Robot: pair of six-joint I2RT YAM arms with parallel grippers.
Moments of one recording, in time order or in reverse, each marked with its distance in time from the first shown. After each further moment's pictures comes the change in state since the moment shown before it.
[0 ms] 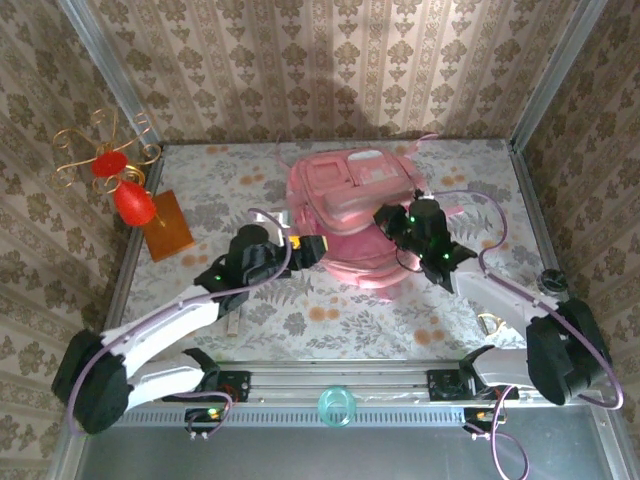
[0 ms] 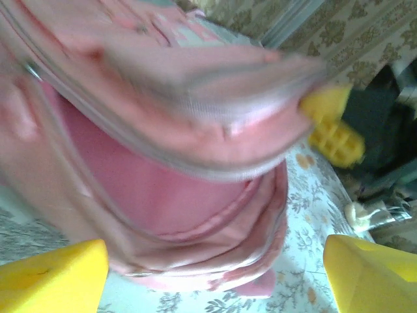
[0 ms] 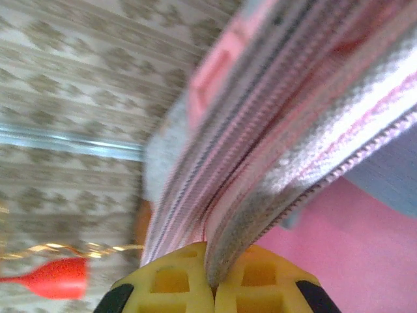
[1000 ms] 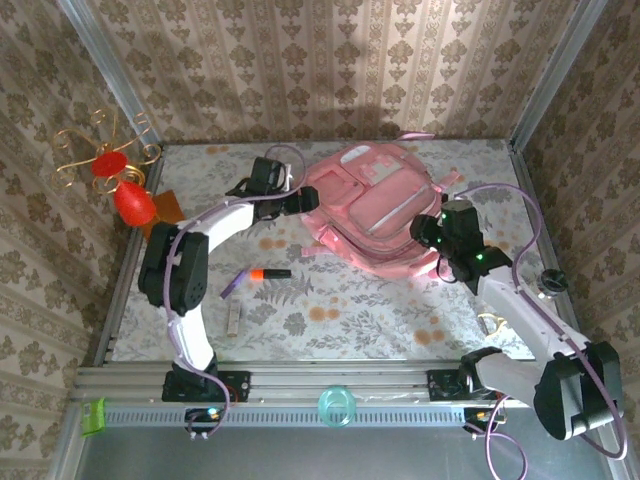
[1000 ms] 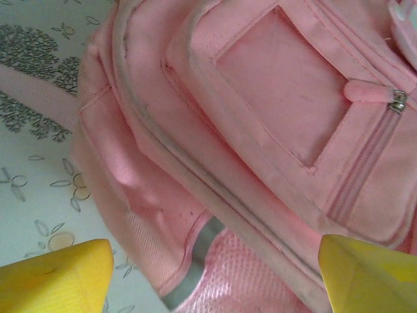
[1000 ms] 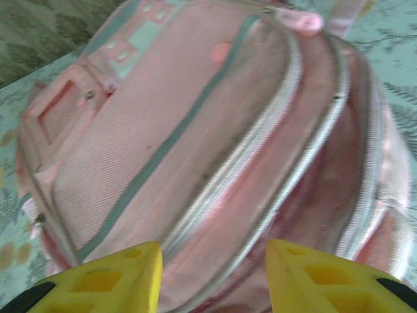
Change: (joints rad) left arm 0.296 0.817 0.681 -0.291 0.165 0.182; right arm -0.160 -0.171 0.030 -0.397 0.112 -0.565
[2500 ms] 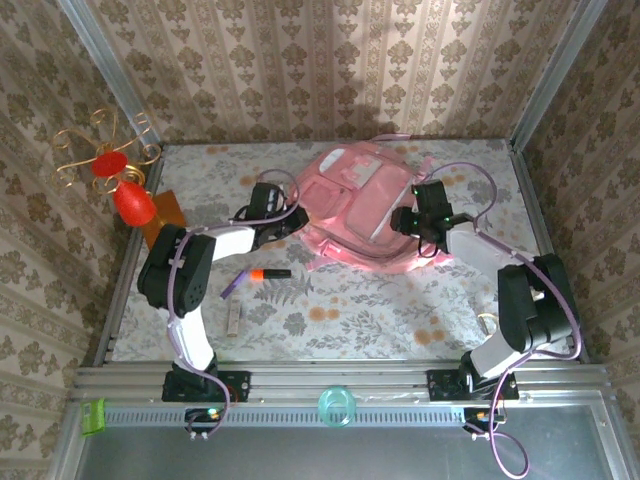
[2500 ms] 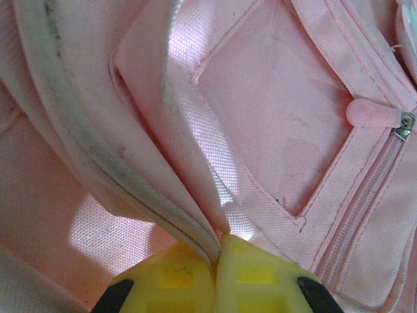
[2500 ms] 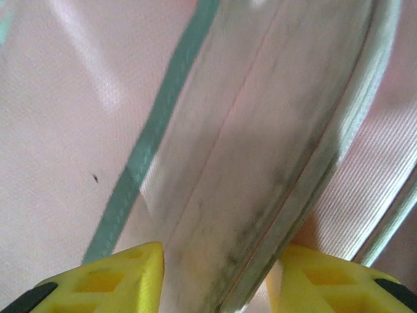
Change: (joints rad) left arm -0.013 -0.048 -0.330 0.404 0.032 -0.326; right arm -0.017 0.453 0.228 0.018 -0.080 -0.119
